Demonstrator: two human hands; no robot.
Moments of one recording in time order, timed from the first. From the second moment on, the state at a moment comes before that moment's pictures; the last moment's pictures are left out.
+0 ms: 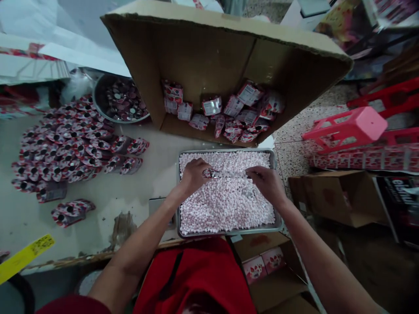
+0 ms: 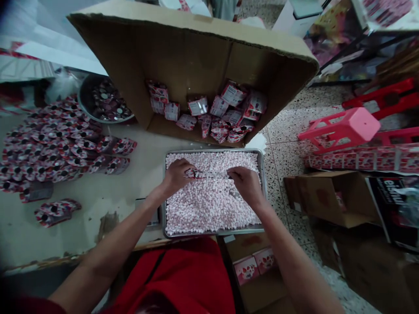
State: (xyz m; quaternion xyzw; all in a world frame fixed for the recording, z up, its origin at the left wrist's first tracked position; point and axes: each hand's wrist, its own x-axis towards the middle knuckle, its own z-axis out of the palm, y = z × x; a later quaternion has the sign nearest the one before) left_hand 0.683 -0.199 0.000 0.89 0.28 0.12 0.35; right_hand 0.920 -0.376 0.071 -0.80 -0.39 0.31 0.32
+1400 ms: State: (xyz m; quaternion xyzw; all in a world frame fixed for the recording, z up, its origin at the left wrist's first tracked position) left_hand 0.648 -0.252 0.009 0.83 0.41 0.14 0.34; right_hand 0.890 -0.363 0.102 -0.75 -0.53 0.29 0.25
